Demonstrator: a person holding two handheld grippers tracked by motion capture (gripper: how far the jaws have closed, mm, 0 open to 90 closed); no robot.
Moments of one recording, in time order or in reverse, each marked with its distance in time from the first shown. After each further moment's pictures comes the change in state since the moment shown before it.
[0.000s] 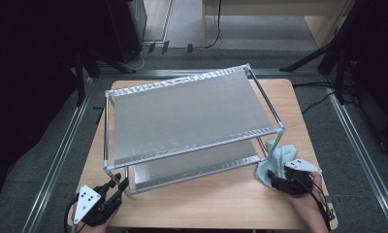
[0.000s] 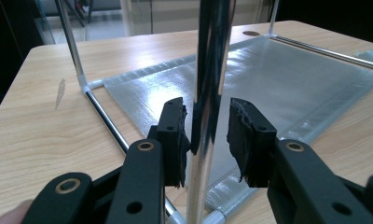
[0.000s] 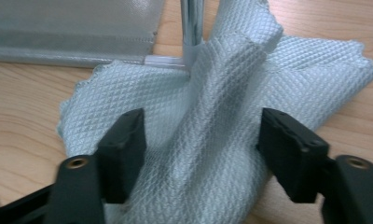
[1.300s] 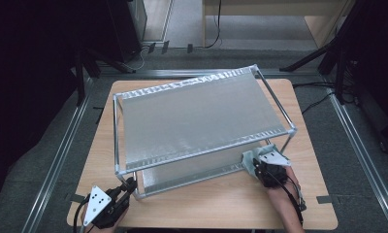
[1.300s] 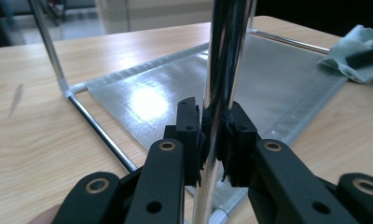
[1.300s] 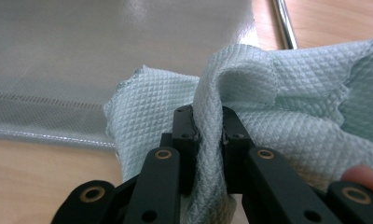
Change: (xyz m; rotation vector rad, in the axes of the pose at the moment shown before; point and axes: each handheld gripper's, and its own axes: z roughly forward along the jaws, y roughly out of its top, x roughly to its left) left arm -0.023 0.002 0.005 0.013 -0.093 0.030; right arm 0.057 0.029 0.021 -0.057 -0.048 -0.075
